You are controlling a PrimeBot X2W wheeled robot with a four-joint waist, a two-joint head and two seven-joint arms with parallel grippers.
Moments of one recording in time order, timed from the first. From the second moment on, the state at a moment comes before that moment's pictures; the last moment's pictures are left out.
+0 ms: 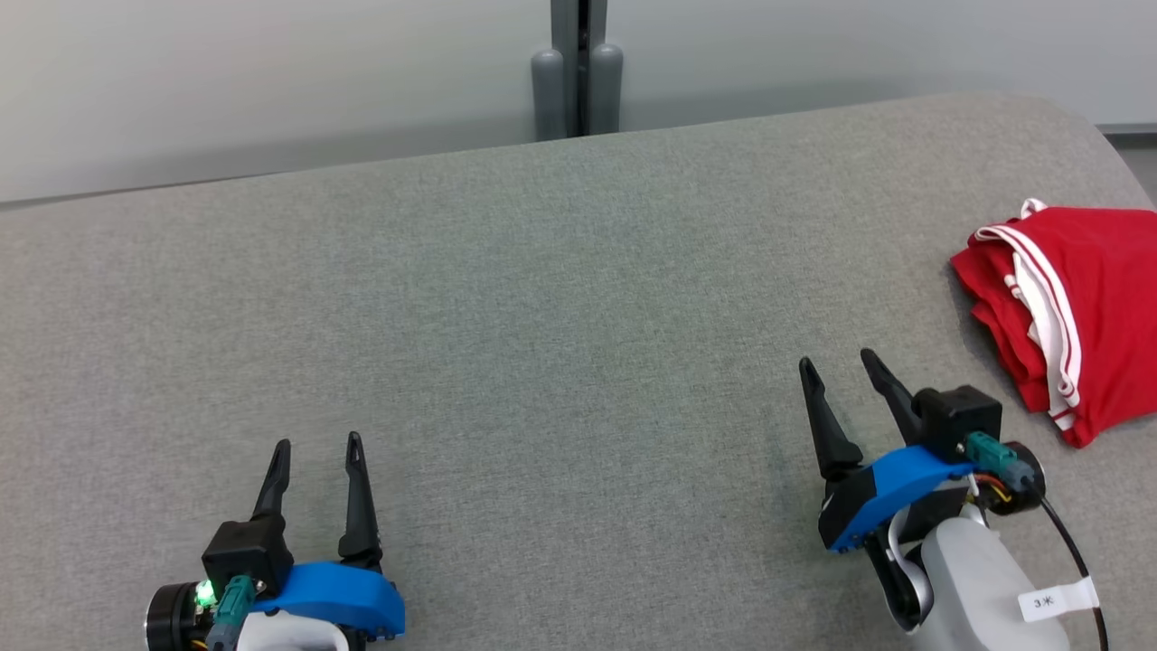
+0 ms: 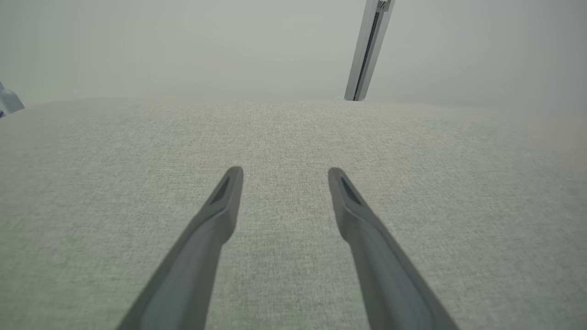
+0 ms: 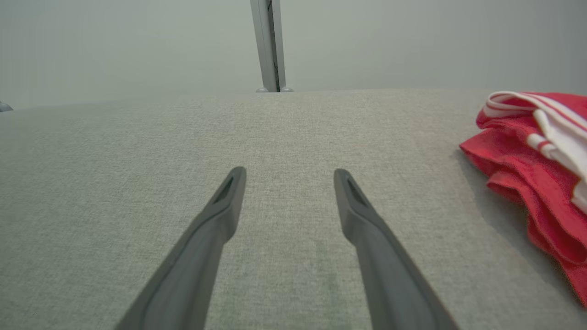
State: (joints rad) left arm -0.10 0.05 -0.09 0.38 -0.17 0.03 -0.26; right arm -0.43 -0.05 0.06 0.69 0.10 0.13 -0.26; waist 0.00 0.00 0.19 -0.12
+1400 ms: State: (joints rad) left arm 0.05 0.05 -0.04 0.40 -0.36 -0.05 -0.22; right arm -0.23 -0.05 0.06 0.64 0.28 0.13 -0.22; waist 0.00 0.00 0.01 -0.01
